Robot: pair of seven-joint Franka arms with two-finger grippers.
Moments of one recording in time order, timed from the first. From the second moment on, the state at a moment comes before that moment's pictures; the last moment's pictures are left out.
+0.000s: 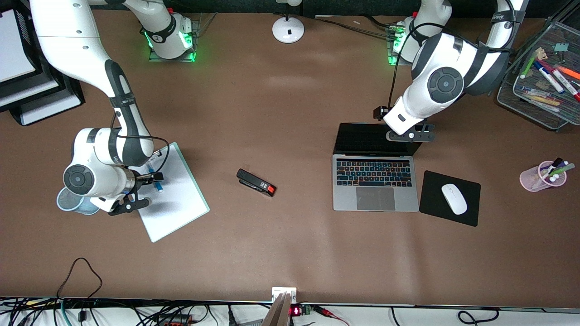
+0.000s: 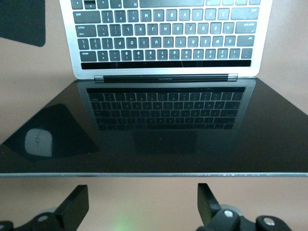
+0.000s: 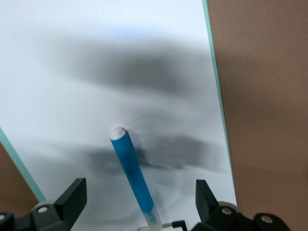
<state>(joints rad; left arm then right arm) 0.01 0.08 -0.38 -2.11 -0.06 1.92 -0.35 0.19 0.67 -0.15 -1.64 0.05 2.09 -0.25</state>
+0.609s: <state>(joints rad) 0.01 0.12 -0.39 -2.11 -0.06 1.98 -0.35 0.19 0.69 -0.14 -1.64 0.05 2.12 -0.30</state>
